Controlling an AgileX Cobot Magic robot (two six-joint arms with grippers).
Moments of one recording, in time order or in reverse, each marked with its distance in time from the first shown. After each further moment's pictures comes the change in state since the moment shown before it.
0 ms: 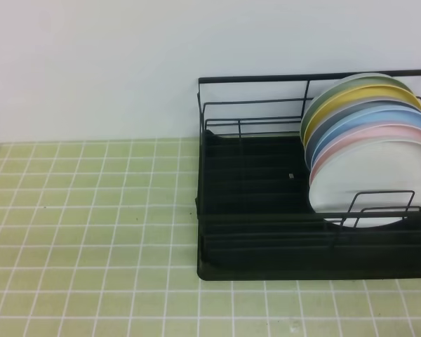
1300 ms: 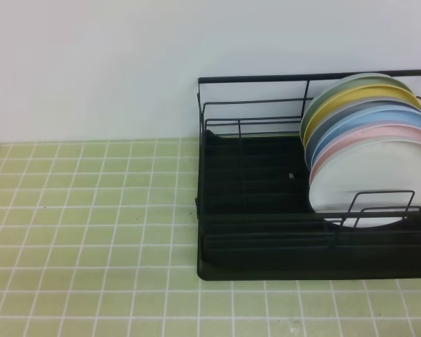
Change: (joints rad) left arm 0.449 -0.484 -0.129 0.203 1.101 -0.022; right arm 0.000 0.000 0.004 -0.001 0.000 0.002
